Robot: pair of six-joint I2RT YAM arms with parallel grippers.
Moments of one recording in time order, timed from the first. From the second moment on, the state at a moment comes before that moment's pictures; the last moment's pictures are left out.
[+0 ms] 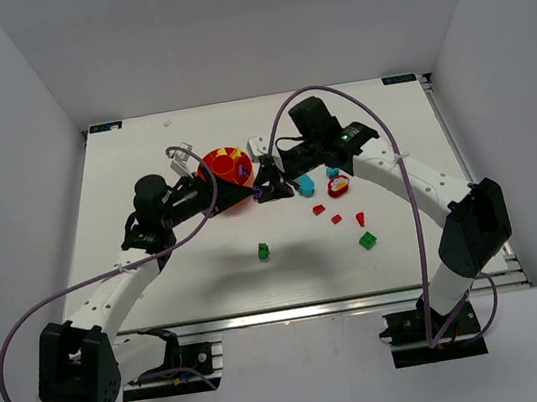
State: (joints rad) left arm -0.32 1.14 0.70 0.31 0.73 -0.89; right arm 0.66 1.64 1.49 -0.56 -0.95 -0.81
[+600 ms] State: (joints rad) left arm -0.33 1.22 0.70 0.35 0.78 -0.91; right arm 0.71 1.67 1.51 -0.56 -0.90 -0.79
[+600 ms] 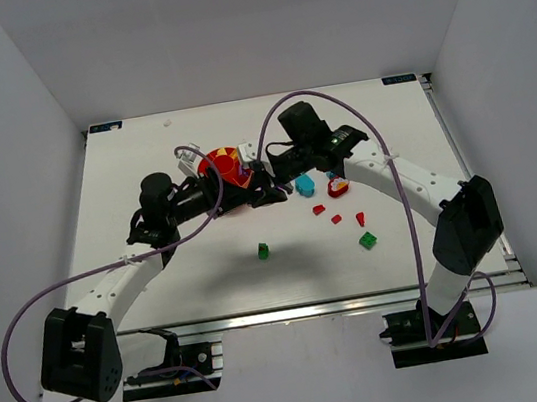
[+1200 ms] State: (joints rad) left arm -0.33 1.25 0.70 0.35 0.80 -0.92; right arm 0.72 1.68 1.52 -0.55 -0.85 -0.74
